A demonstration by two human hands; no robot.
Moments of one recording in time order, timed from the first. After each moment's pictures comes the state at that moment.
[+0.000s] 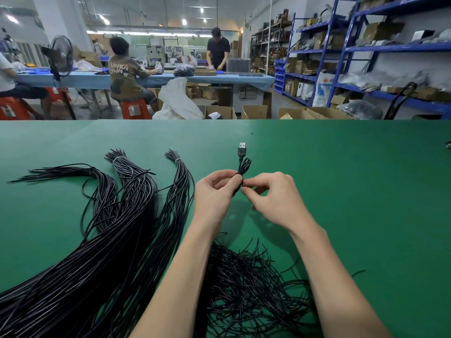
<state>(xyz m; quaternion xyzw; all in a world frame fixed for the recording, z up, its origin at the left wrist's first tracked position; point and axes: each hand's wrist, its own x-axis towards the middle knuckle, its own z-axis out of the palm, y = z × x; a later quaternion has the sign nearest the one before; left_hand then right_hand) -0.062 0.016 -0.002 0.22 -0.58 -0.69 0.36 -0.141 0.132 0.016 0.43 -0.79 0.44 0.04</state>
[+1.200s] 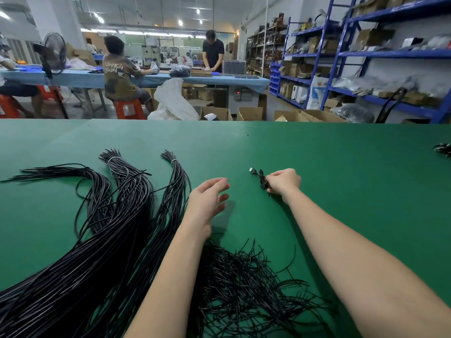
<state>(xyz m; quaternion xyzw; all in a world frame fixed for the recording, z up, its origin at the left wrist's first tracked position) -0.057 0.000 -0.011 0.28 -0.53 -0.76 0.27 -0.260 0.087 -0.021 0.04 -0.83 0.54 -0.08</state>
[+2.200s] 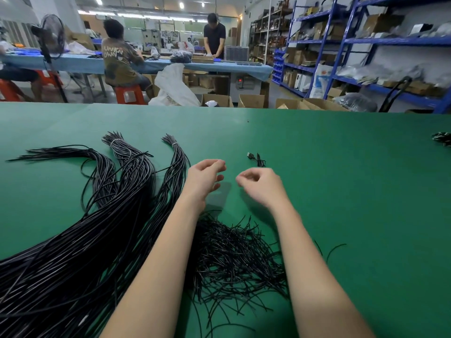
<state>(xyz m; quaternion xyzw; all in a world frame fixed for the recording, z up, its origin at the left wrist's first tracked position) -0.055 -0.002 -0.009 0.30 -0.59 -0.69 0.27 -0.149 0.119 -0.017 0.29 -0.83 0.47 -0.09</state>
